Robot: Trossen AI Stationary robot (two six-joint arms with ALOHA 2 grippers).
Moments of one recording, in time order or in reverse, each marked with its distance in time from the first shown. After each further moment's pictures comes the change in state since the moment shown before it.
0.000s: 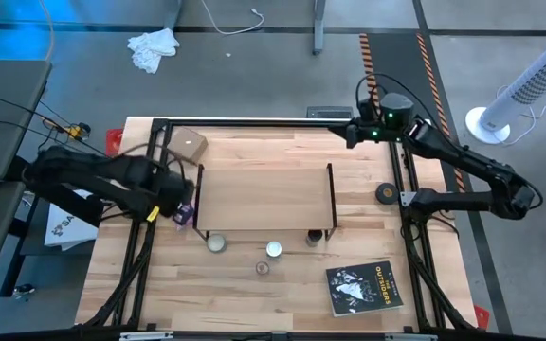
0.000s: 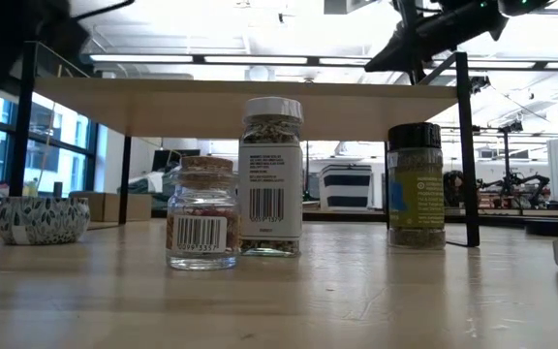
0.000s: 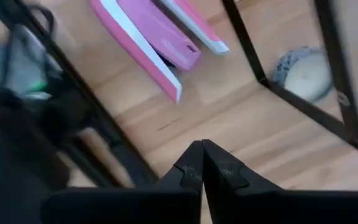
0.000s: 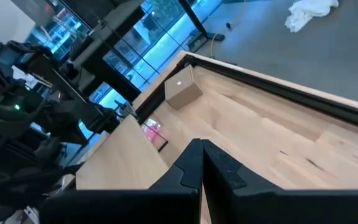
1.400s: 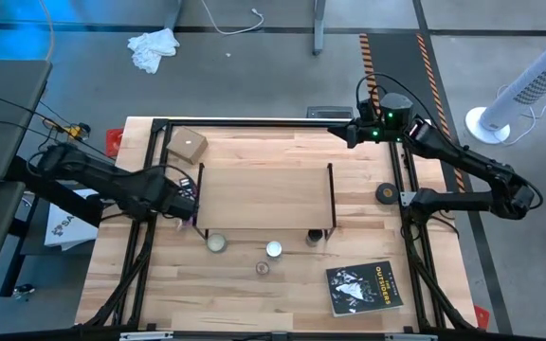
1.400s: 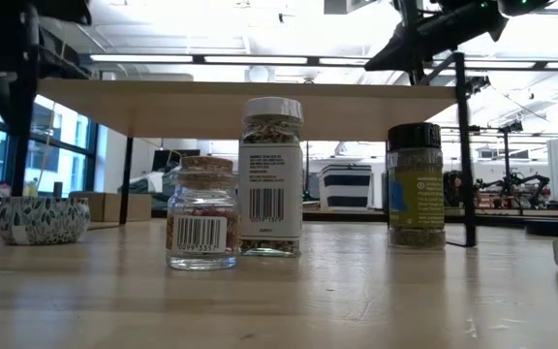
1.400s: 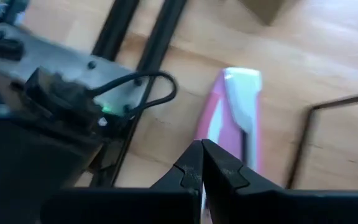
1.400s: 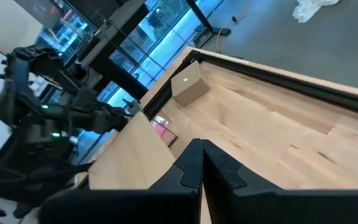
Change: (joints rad) left arm -0.102 0.119 -0.111 -0.130 -0.441 -1.002; right arm -0.001 0.000 0.000 0.001 -0.039 0.045
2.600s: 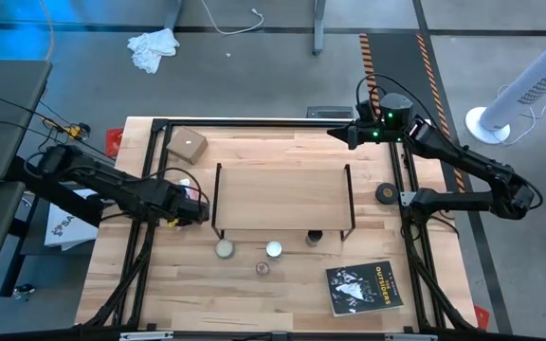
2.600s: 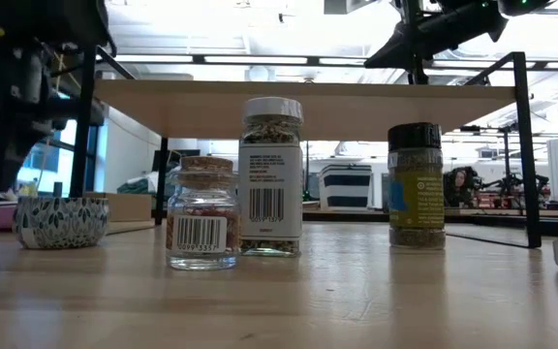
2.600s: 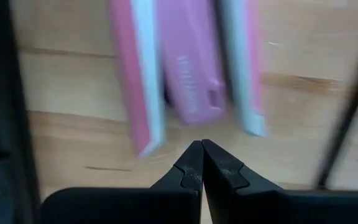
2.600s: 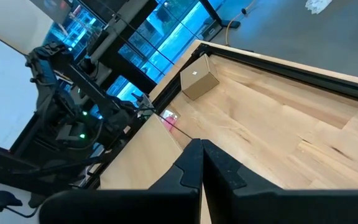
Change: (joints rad) left arm 0.028 -0.021 -0.237 0.558 0.350 0.332; right arm 0.000 0.000 -0.001 -0.001 -0.042 0.008
